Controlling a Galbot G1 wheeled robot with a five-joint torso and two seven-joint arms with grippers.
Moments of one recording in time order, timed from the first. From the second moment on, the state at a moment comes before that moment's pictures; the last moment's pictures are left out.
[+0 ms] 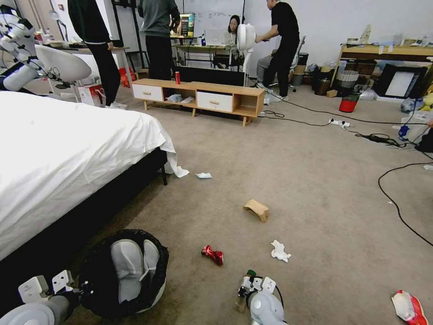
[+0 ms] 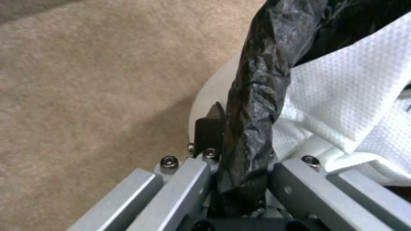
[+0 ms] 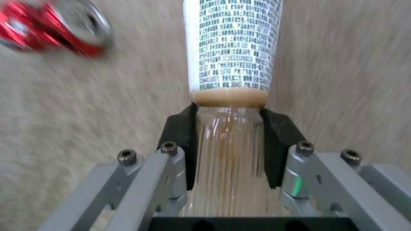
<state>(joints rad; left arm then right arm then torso) 1.52 -1.11 -0.85 -2.02 -1.34 0.74 -0.66 -1.05 1.41 0.14 1.31 1.02 -0.38 0.54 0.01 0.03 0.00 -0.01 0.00</state>
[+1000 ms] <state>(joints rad) 1.51 -1.05 -0.78 -2.18 -1.56 0.74 -0.76 -0.95 0.91 -0.01 1.96 1.00 -0.02 0.21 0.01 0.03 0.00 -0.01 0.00</state>
